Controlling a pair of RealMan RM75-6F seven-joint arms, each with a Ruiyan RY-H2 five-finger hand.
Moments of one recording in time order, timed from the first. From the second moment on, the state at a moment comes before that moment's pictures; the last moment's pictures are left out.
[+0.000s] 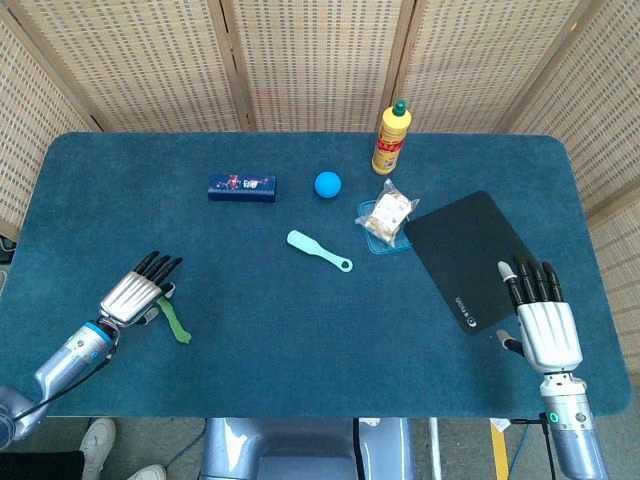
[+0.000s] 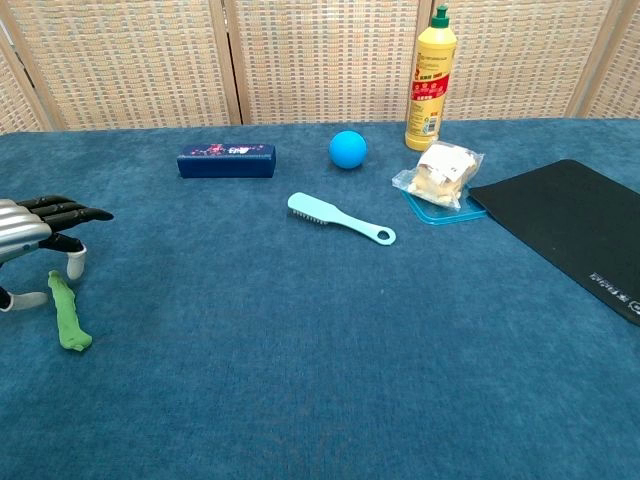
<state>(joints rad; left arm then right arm) -0.55 -1.61 0.12 -0.68 1.73 1.14 -0.20 0.20 -1.27 0.12 -1.64 -1.46 1.46 -0.36</state>
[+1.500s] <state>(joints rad) -0.57 -1.62 0.13 -0.72 1.70 1.11 -0.12 0.20 -1.24 0.12 -1.66 -1.48 1.46 -0.31</state>
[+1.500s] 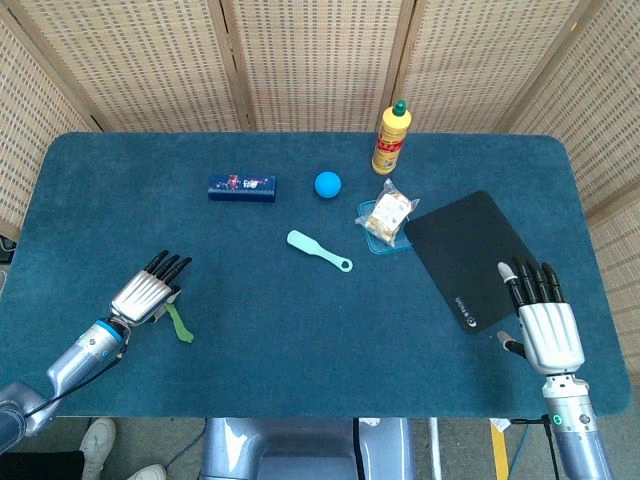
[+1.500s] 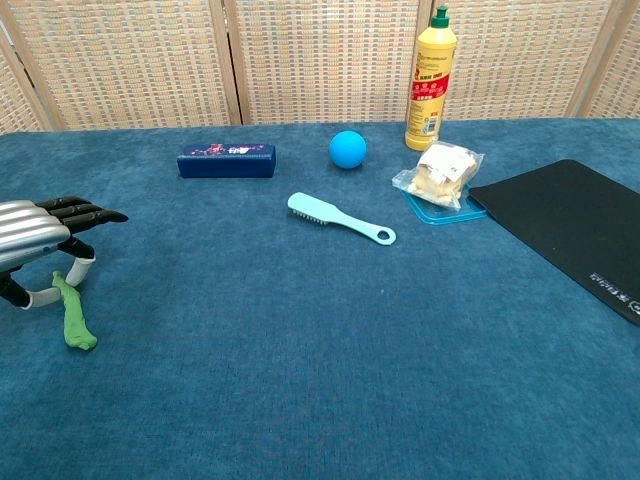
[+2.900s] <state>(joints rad) -0.62 -1.56 -0.11 -1.29 1.48 1.08 -0.73 0.29 -1.18 0.10 -1.59 -1.64 1.40 0.04</state>
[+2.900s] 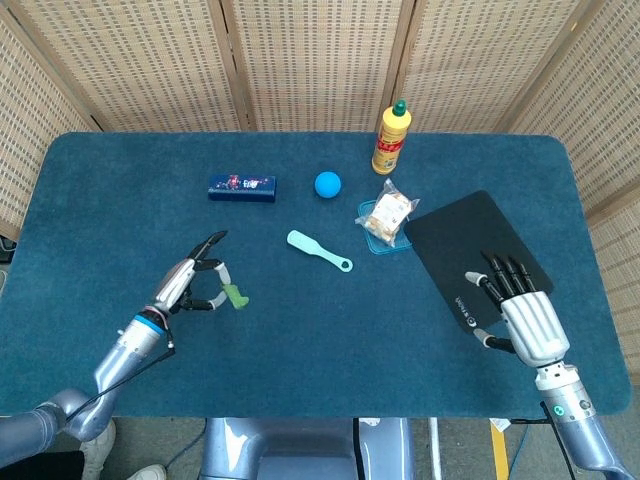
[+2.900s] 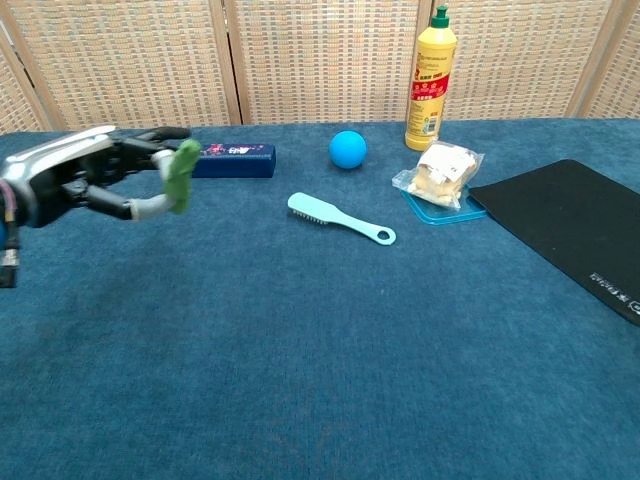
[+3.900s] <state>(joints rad) -0.91 -1.79 -0.34 -1.37 1.19 0.78 -0.47 0.60 -1.15 0.16 -1.68 -1.84 1.20 -0.05</state>
